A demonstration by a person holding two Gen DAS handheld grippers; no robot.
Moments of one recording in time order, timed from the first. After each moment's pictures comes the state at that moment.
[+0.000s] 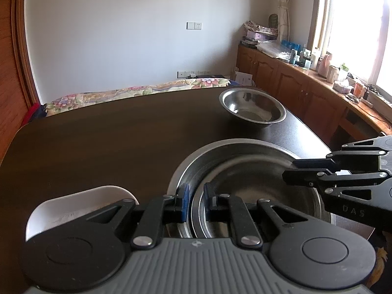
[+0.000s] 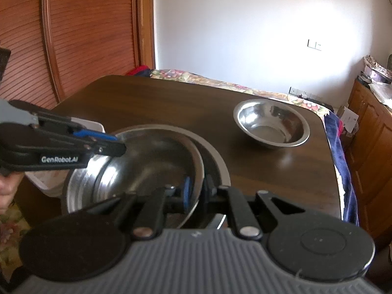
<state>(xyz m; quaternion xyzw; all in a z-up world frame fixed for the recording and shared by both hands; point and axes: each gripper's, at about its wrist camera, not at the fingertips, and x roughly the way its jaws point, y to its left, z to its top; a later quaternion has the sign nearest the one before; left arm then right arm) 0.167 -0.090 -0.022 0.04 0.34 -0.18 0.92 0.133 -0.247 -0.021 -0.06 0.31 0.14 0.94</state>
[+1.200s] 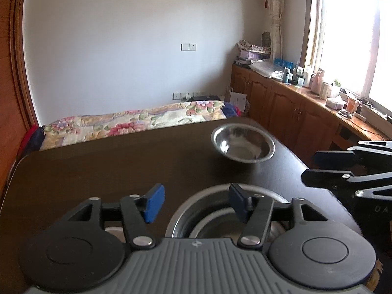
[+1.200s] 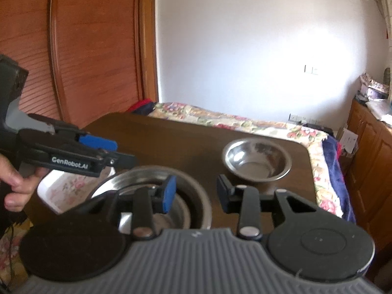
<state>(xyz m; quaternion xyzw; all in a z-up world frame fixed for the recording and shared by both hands) 0.170 -0.095 0.023 0.04 0.29 -0.19 0.94 0.116 -0.279 0.020 -0.04 0.23 0.16 0.96</state>
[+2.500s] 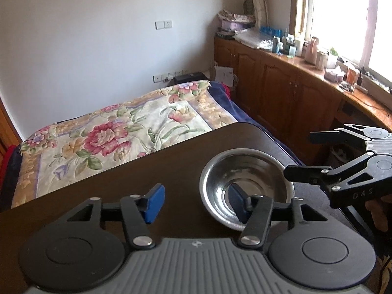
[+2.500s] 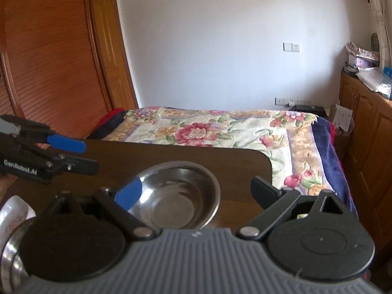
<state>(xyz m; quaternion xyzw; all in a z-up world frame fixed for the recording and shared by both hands) 0.318 -0.184 0.027 0.11 0.35 -0.23 0.90 0.247 -0.371 -0.005 0.03 0.26 0.13 0.95</state>
